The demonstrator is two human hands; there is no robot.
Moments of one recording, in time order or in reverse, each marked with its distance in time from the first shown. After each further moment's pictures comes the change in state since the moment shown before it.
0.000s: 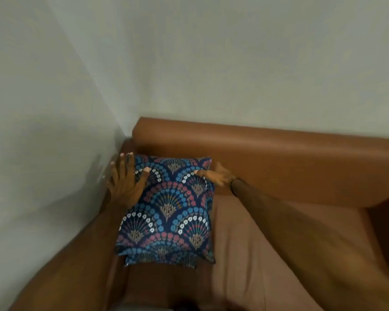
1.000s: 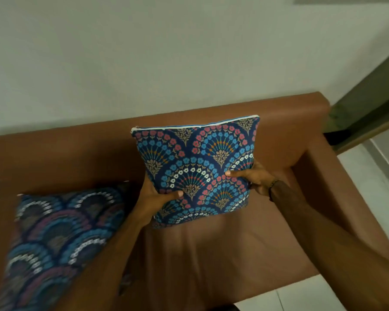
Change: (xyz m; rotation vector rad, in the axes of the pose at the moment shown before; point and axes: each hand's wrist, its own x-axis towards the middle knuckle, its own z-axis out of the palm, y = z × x) left_hand -0.083 0.317 0.225 -0.764 -0.483 0.081; right_hand -0.042 0.293 -0.314 0.641 0.272 0.000
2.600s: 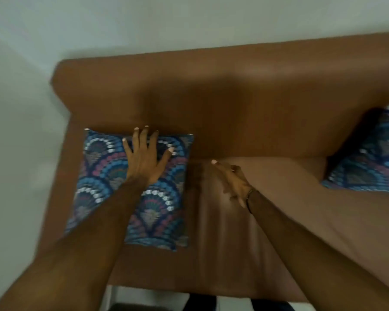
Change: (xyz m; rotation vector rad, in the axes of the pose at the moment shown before) left_hand 0.037 -0.151 -0.188 1.129 0.300 0.045; right_hand 0.057 0.147 0.269 -0.125 -0.209 0.210
